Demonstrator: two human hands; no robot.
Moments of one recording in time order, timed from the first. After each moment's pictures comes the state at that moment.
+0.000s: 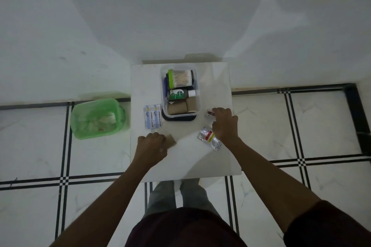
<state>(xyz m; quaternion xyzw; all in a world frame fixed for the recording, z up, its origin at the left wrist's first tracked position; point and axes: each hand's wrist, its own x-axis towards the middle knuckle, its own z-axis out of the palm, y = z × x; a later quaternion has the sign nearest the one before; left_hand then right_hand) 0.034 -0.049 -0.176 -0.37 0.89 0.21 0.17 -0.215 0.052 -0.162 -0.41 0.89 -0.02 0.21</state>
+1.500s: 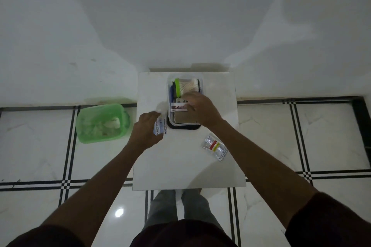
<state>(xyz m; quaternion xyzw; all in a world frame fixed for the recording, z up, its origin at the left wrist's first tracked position) 0.024 -0.124 -0.167 -0.40 0.87 0.29 0.04 -0.201 -0.048 -0.116 -0.60 0.72 -0.25 0.23</state>
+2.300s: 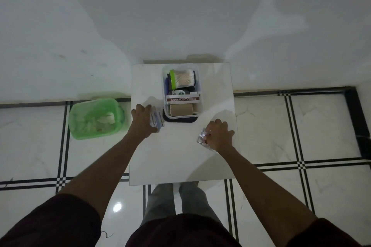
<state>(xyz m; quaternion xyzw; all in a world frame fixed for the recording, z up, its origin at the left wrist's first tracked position) 0.010 -0.130 -0.188 -0.47 0.82 0.30 0.10 -0.186 0.052 -0.176 -0.37 0.88 0.06 0.28</state>
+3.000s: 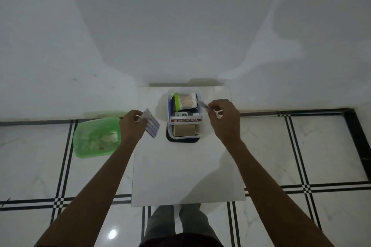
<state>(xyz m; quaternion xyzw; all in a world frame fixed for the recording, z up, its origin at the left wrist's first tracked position) 0.012 -0.173 -0.144 -0.60 0.66 0.41 -0.18 -0.219 -0.013 -0.073 -0.43 0.80 -0.41 0.04</state>
